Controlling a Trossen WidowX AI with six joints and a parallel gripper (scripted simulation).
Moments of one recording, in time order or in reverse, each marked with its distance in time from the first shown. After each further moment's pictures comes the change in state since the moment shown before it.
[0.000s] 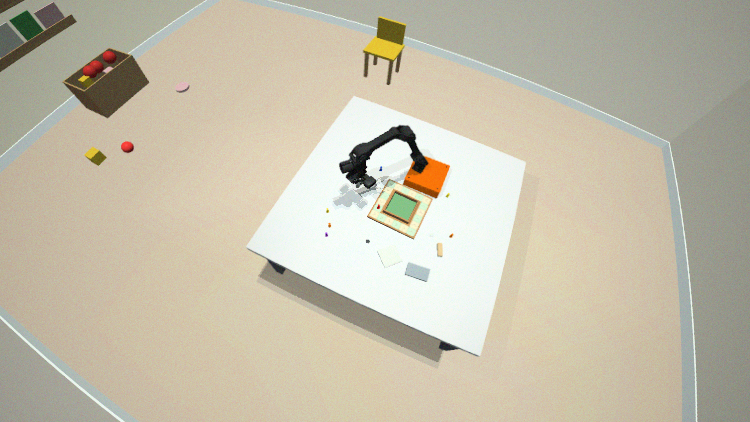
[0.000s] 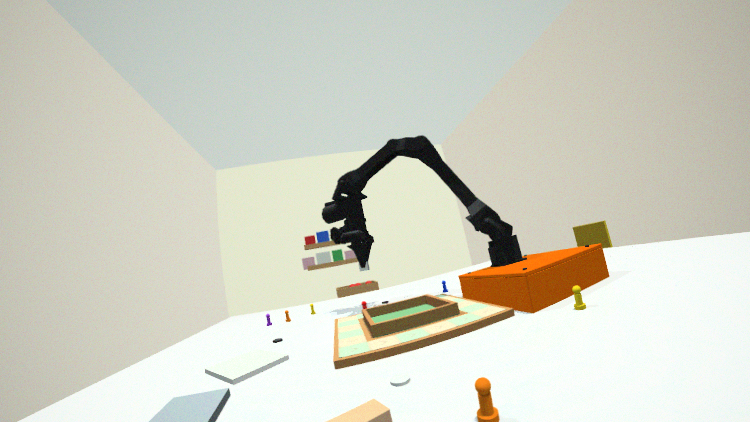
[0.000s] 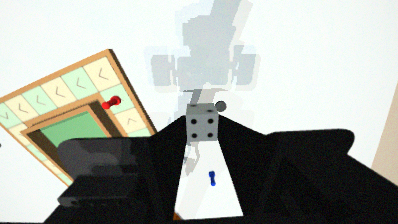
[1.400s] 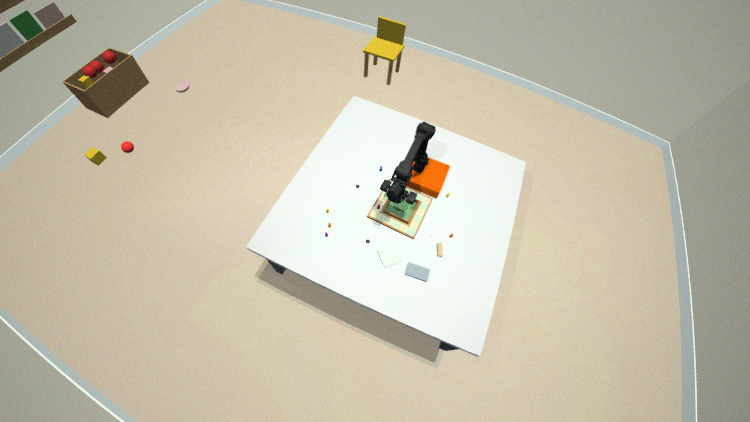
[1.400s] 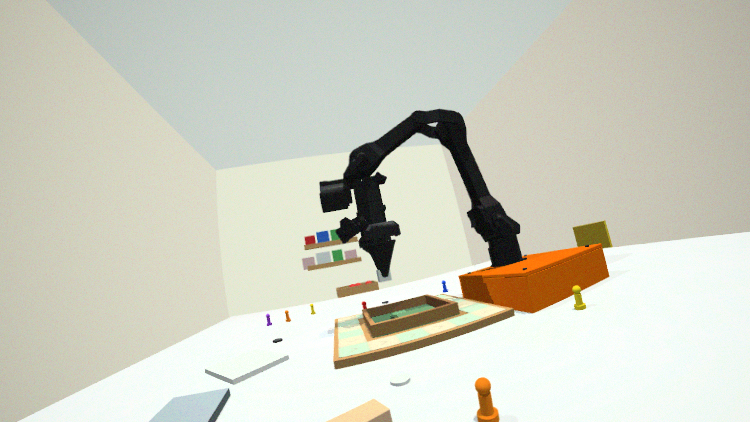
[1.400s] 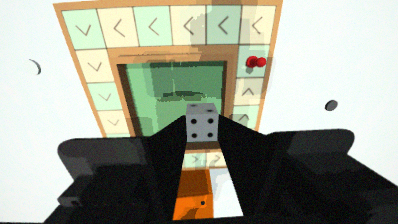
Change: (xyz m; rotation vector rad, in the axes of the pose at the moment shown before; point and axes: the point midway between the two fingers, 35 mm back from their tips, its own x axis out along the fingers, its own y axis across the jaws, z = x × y) arm 0.022 0.206 -0.080 -0.298 0.005 0.016
